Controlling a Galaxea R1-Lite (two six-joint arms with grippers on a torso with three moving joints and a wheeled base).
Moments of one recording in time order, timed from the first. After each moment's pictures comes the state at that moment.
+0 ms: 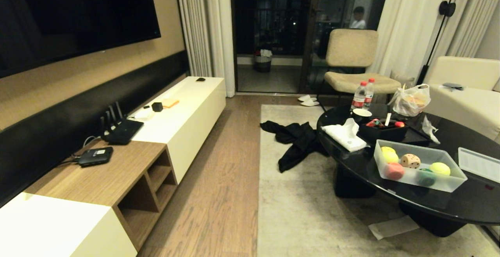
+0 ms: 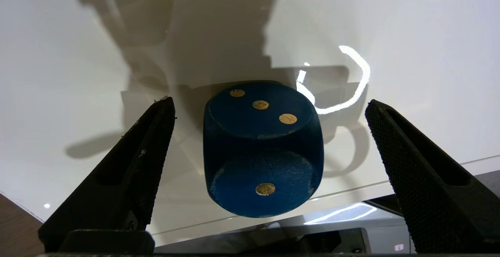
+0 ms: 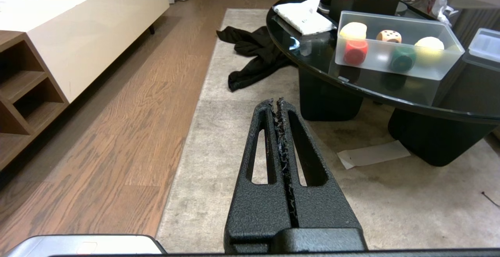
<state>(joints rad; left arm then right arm) 1.27 2.14 -0.80 0.15 -0.10 0.08 0.00 0.00 0.00 0.00 -0.01 0.02</state>
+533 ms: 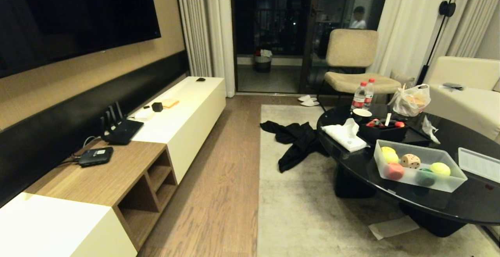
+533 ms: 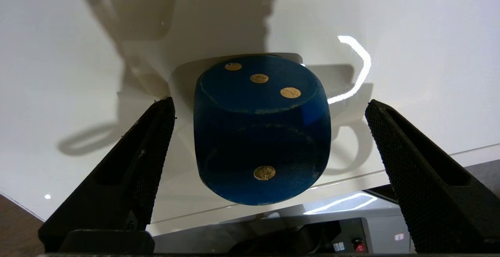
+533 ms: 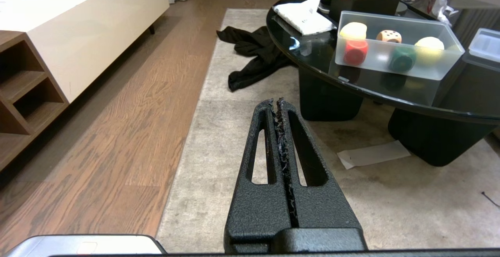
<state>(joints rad) 1.27 2.14 -0.76 0.14 -0.10 0.08 0.00 0.00 0.00 0.00 -0.01 0.02</state>
